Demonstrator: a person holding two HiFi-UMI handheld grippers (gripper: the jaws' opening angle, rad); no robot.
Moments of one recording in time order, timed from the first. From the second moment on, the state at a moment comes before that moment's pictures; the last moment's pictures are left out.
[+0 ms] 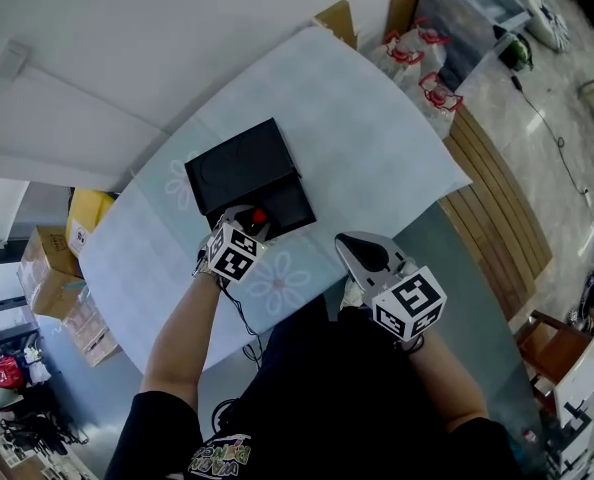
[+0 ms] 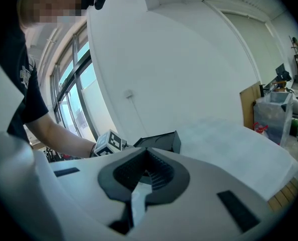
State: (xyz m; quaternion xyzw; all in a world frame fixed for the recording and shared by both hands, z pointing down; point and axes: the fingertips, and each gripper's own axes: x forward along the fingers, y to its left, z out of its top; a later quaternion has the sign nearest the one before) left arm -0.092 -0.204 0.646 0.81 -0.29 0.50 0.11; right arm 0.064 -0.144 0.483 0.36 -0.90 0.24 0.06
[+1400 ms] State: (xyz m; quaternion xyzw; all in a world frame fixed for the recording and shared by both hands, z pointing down) left arm -0.072 -0.135 0.429 0.83 -0.53 0.13 0.09; right arm 0.083 -0.113 0.432 0.30 -0.94 0.14 0.06
